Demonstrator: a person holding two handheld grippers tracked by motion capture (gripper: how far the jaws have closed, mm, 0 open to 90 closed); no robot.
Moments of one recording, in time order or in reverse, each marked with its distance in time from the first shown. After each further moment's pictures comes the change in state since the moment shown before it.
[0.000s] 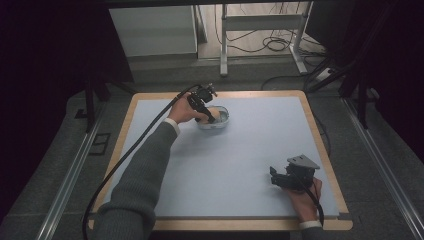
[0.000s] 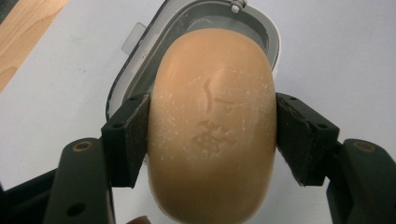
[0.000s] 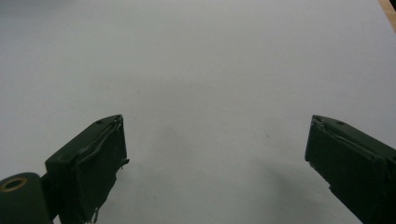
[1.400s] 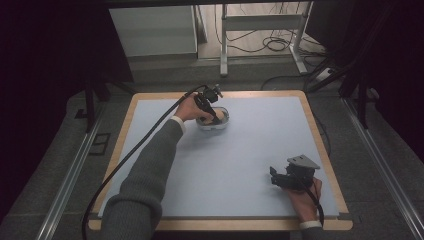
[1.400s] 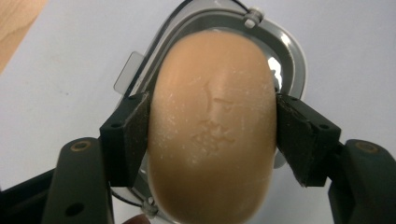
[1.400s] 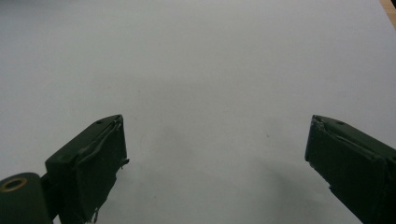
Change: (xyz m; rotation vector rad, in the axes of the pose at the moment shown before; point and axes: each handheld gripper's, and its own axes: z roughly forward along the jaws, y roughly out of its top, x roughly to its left) left arm 0.007 0.017 0.026 0.008 -0.034 0.029; right arm 0.000 0.000 0.000 -0.001 0.004 0.001
